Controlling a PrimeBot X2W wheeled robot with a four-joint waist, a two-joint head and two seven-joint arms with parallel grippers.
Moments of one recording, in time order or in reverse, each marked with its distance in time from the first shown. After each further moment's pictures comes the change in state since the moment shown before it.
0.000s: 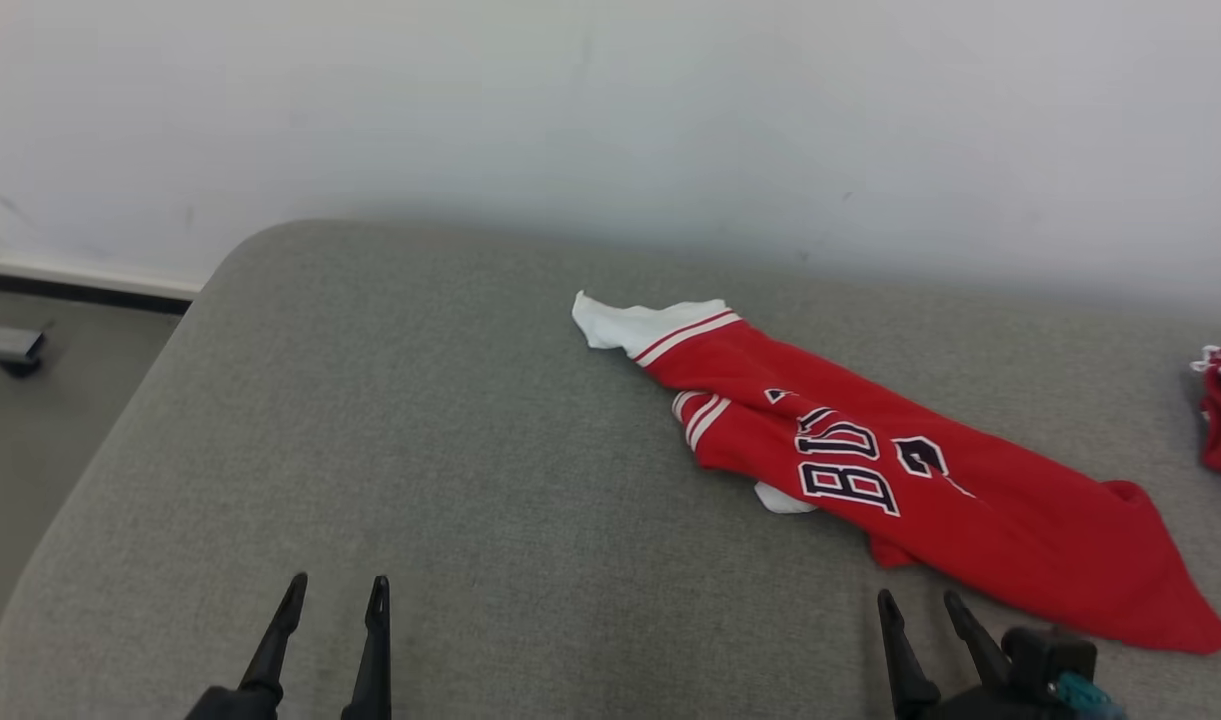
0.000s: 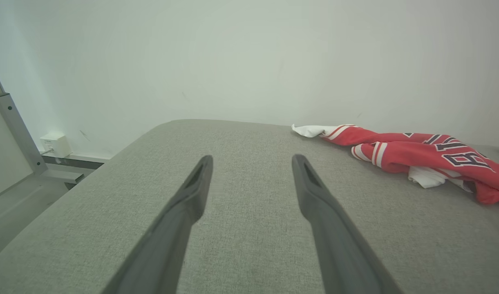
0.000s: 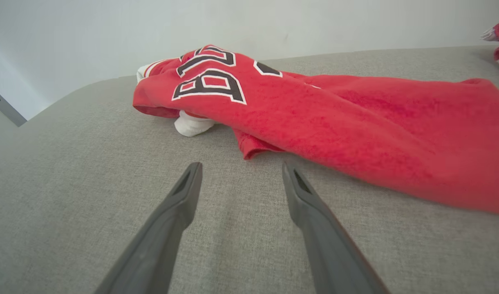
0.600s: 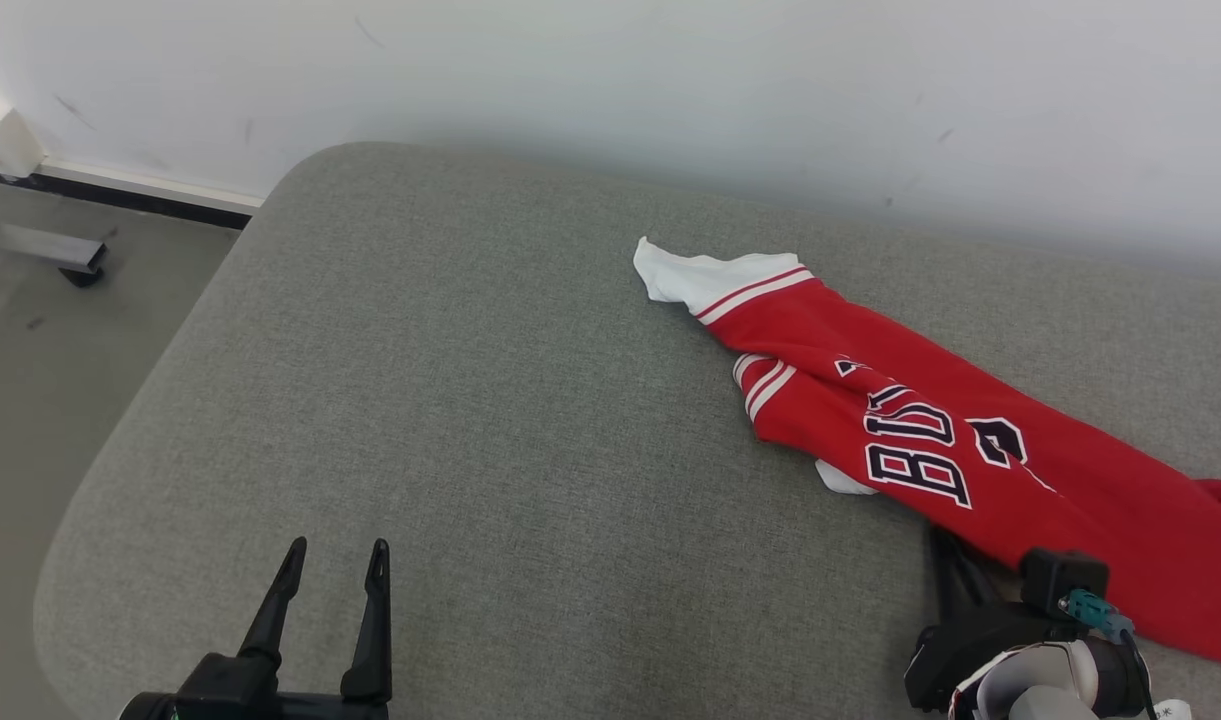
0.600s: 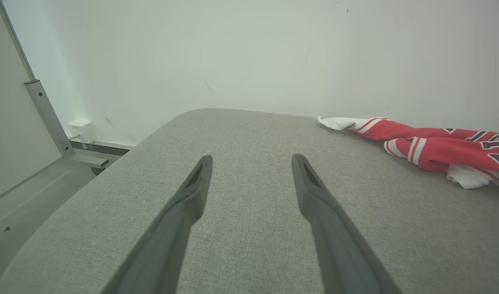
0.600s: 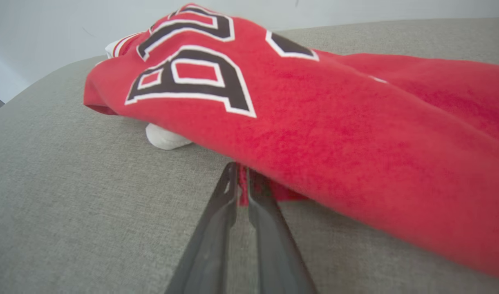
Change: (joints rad) left arm -0.059 -0.003 -0.003 0.012 -0.010 0.000 0.000; right arm -0.213 0.004 -0.085 0.230 -0.034 0.000 -0.001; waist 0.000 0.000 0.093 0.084
